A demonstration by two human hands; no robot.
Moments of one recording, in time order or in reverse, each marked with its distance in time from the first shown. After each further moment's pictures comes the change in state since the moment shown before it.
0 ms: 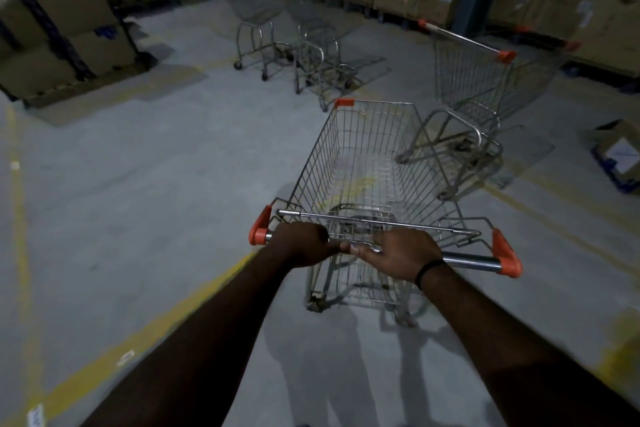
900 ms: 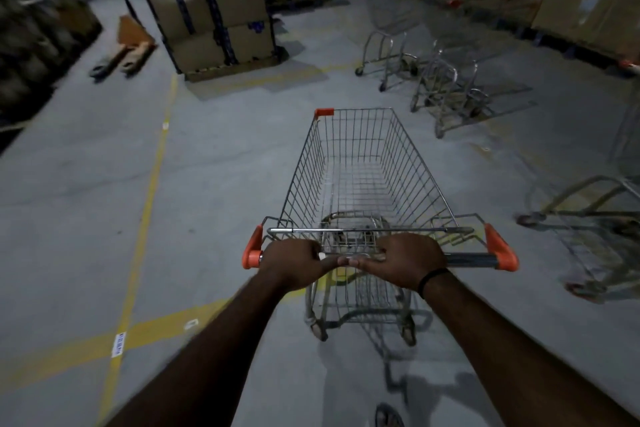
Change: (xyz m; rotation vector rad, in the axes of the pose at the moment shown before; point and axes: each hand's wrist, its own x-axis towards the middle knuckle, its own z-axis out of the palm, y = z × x) left_hand 0.003 -0.185 -0.013 -0.068 0.212 -0.488; right_hand 0.224 -0.123 -0.007 -0.002 0.021 -0.328
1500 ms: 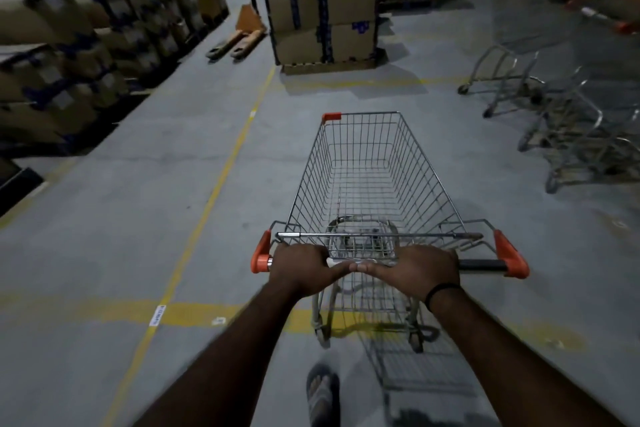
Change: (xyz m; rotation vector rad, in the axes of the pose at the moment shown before) left_hand 0.152 -0.075 -0.029 0.070 0.106 -0.313; right_hand 0.240 -0.014 -0.022 -0.074 -0.089 -0.146
